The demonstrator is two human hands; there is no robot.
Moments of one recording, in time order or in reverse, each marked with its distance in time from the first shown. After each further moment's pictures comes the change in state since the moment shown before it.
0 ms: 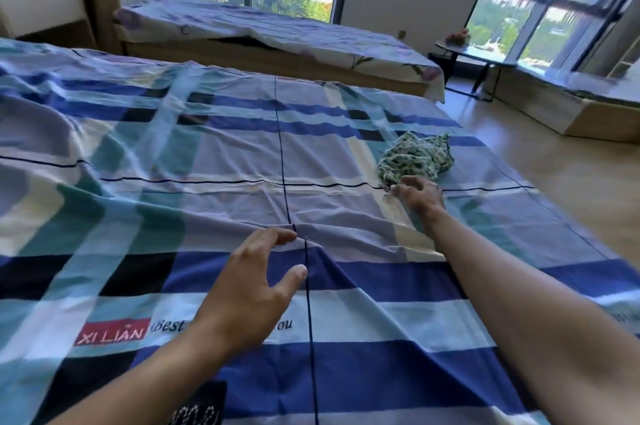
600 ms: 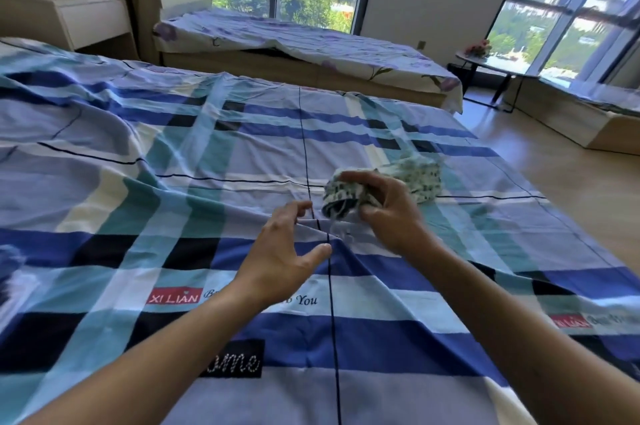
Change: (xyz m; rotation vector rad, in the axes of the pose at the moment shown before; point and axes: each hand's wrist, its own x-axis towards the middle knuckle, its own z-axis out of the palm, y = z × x) left_hand 0.000 0.015 -0.020 -0.048 0.033 -0.016; right_hand -0.179 -0.095 -0.001 0.080 -0.397 -0.572
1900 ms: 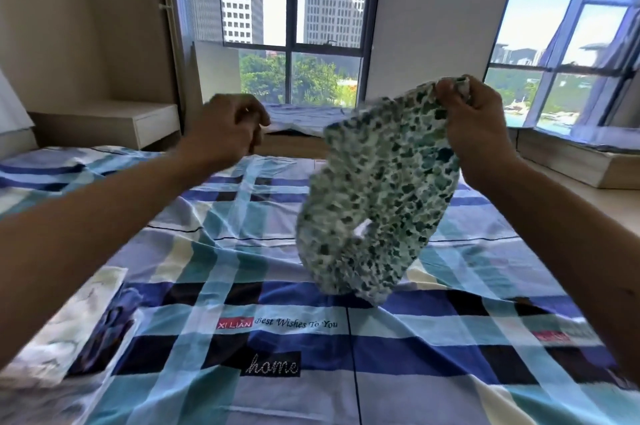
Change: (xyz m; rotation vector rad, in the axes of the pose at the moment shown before) left_hand 0.004 0.168 -0.226 0.093 0.276 0.299; right_hand -0.025 -0.209 -0.135 0.268 0.541 -0.289
